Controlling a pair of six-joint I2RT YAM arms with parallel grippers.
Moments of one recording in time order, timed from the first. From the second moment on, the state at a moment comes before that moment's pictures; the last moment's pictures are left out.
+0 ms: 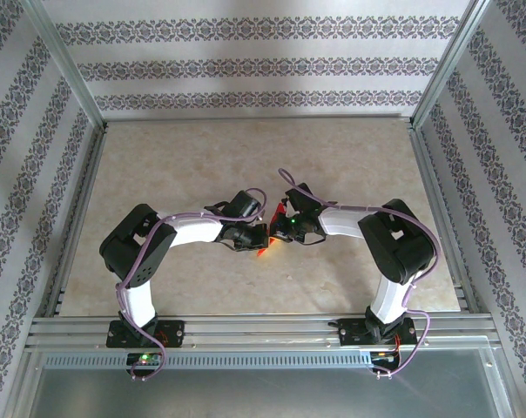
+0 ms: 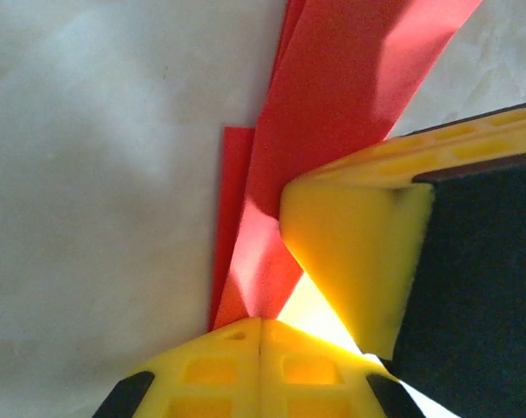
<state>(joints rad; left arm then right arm) -0.67 1.84 0.98 -0.21 0.40 -0.75 0.55 1.79 0.88 -0.14 -0.46 0.80</state>
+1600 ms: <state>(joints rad) -0.67 1.83 0.95 -0.18 0.40 -0.74 0.13 1.86 1.03 -0.11 -0.52 0.58</state>
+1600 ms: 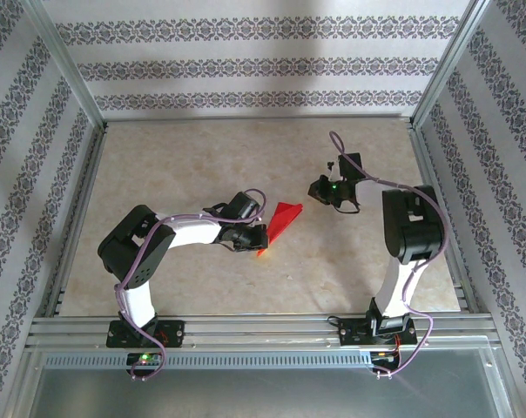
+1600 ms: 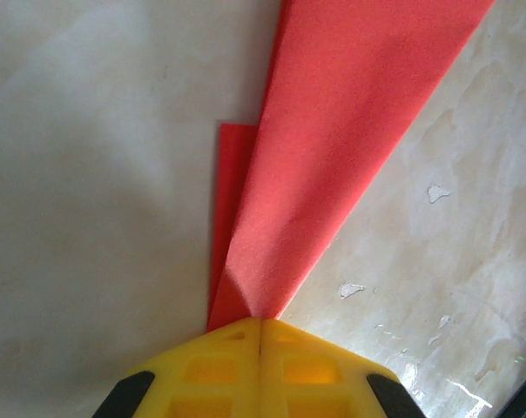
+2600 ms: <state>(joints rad) -0.67 1.82 0.98 -0.25 0.41 -0.70 0.43 1.85 0.91 -0.08 -0.54 0.70</state>
